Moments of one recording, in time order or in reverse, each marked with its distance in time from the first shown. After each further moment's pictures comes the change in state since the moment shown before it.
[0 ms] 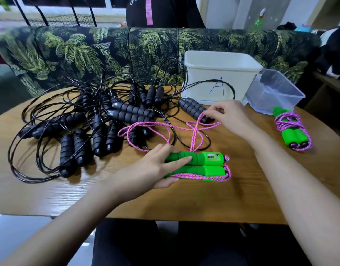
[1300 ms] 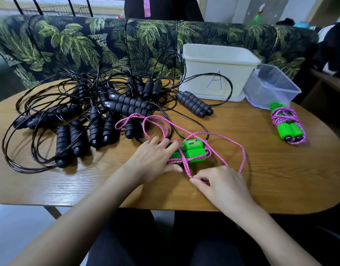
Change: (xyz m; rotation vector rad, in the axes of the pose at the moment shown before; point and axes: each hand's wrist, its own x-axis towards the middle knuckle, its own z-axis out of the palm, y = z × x) left_hand 0.012 -0.016 0.049 0.323 -0.144 -0.236; right_hand -0.170 -0.062 0.040 -0.400 -0.249 0.124
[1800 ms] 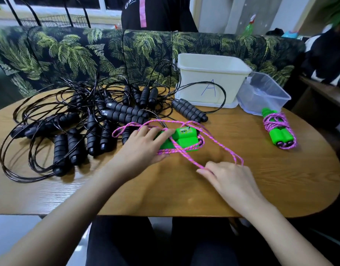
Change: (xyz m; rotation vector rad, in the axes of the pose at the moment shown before) left_hand 0.008 -0.022 -0.038 -0.026 0.237 -0.031; right_hand 0.011 0.033 -0.008 -0.241 0.440 -0.256
